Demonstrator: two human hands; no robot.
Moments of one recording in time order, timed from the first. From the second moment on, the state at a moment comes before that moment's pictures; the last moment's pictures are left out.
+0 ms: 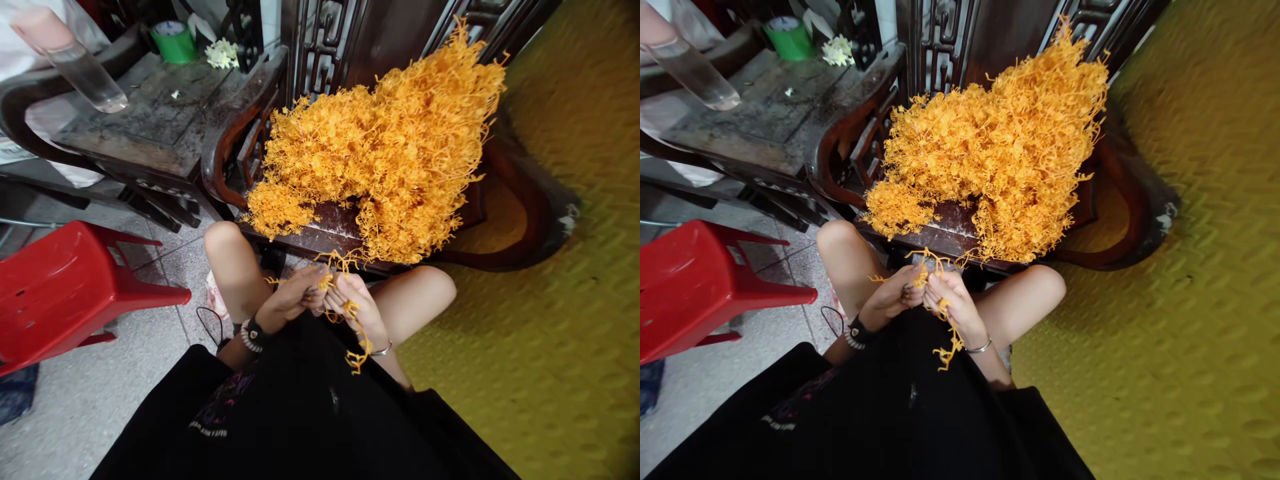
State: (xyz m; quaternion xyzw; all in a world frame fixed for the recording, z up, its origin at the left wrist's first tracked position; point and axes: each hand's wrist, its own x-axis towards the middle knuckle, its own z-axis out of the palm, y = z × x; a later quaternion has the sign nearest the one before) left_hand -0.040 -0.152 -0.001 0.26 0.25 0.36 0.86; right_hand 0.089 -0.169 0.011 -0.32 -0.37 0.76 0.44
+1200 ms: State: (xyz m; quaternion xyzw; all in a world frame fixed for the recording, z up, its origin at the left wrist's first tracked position) left_hand -0.038 -0.147 -0.017 0.60 0.37 0.39 0.60; right_hand 0.086 -0.152 0.010 -0.47 -0.30 0.68 0.48
